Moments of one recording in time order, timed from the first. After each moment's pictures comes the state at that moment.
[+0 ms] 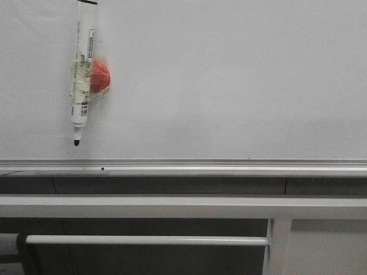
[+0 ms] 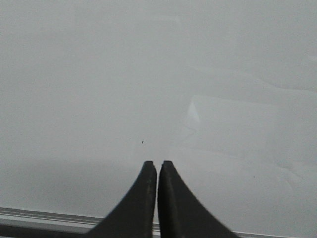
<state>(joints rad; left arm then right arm) -0.04 0.00 0.01 -0.04 0.05 -0.12 -0.09 -0.01 0.01 -0.05 0.34 -0.06</state>
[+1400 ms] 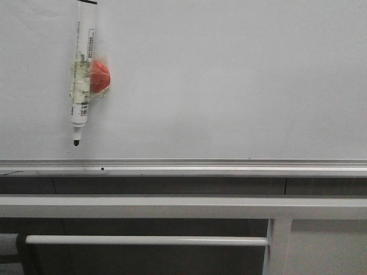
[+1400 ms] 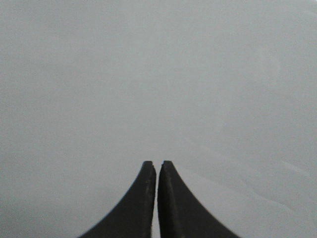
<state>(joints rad) -0.04 0.00 0.01 -0.33 -0.17 -0.12 -0.09 -0.01 0.02 0.24 -0.37 -0.06</state>
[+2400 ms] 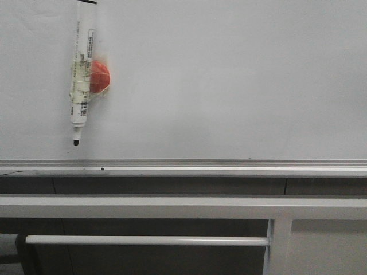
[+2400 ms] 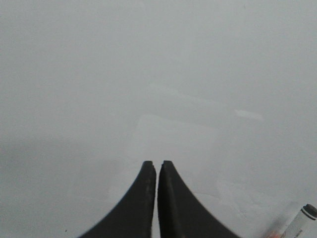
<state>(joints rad) -0.04 0.22 -0.47 -0.46 0.35 0.15 -0.09 0.11 -0.43 0.24 0.59 -0.04</state>
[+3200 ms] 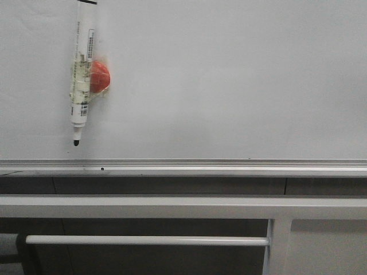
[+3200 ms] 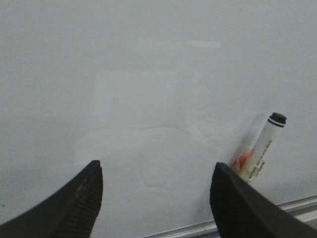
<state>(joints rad) -0.04 0.31 -0.36 -1.02 0.45 0.87 -0.09 0.13 -0.43 0.29 0.60 -0.06</state>
